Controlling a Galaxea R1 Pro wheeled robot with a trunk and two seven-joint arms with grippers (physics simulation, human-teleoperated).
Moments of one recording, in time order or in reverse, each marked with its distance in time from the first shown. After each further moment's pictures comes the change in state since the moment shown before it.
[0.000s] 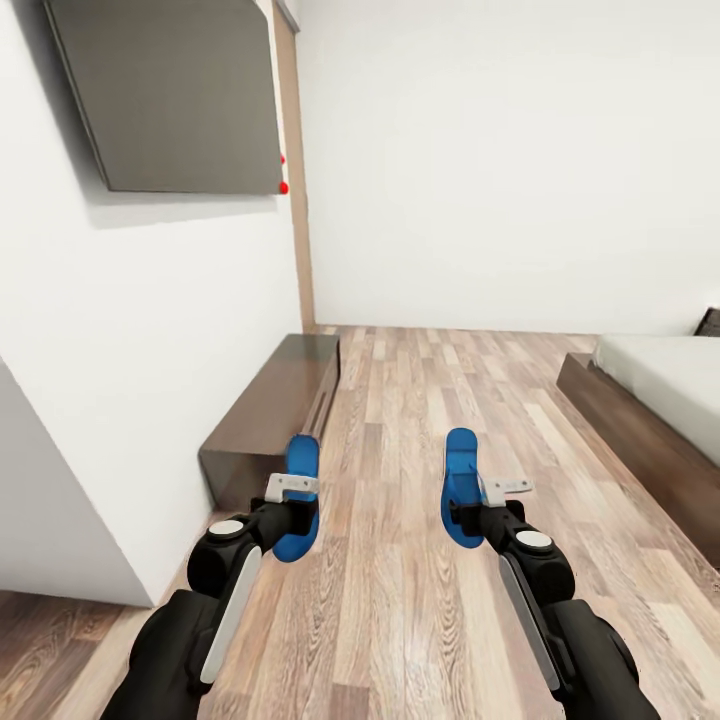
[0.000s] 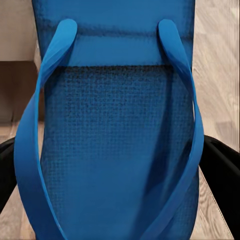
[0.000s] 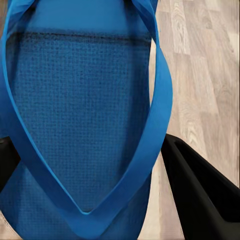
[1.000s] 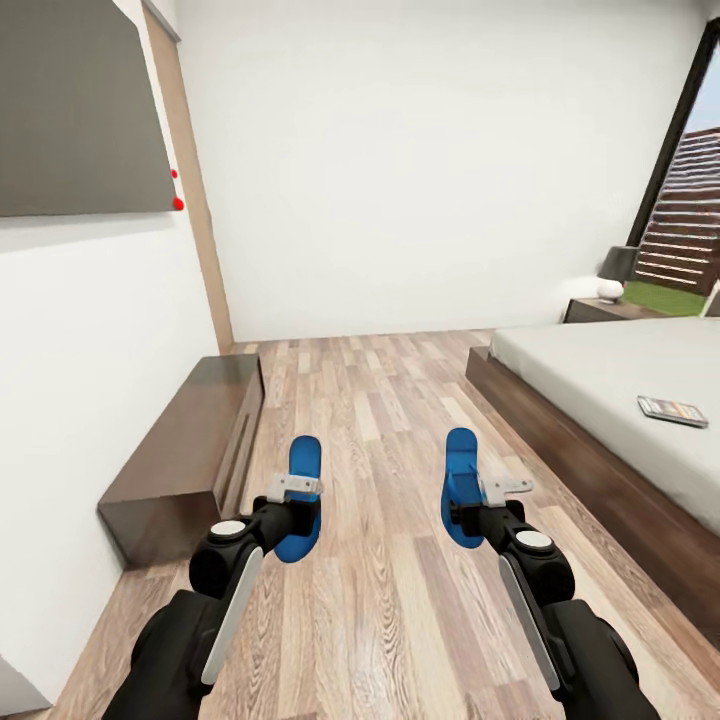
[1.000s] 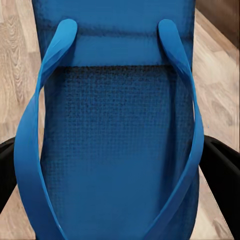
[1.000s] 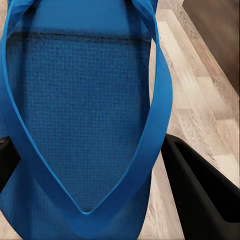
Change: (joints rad) left arm 0.001 0.000 -0.009 0.000 0.002 0.000 -0.001; right arm 0.000 0.000 0.000 0.000 0.001 0.000 0.000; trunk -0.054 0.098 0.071
